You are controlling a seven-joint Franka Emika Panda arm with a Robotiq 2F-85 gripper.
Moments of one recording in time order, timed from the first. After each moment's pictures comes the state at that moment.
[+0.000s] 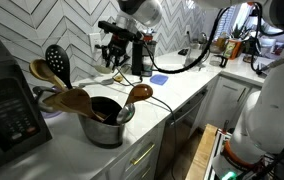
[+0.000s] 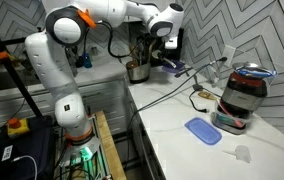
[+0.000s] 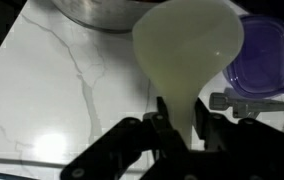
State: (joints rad) arm 0.06 -0.02 0.03 -1.87 0.44 2.00 1.12
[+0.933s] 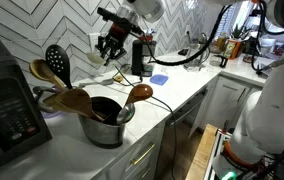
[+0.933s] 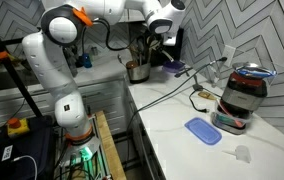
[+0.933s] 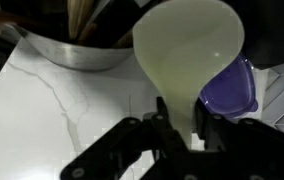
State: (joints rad) arm 0.05 -0.05 0.02 -1.85 0.63 1.98 1.11
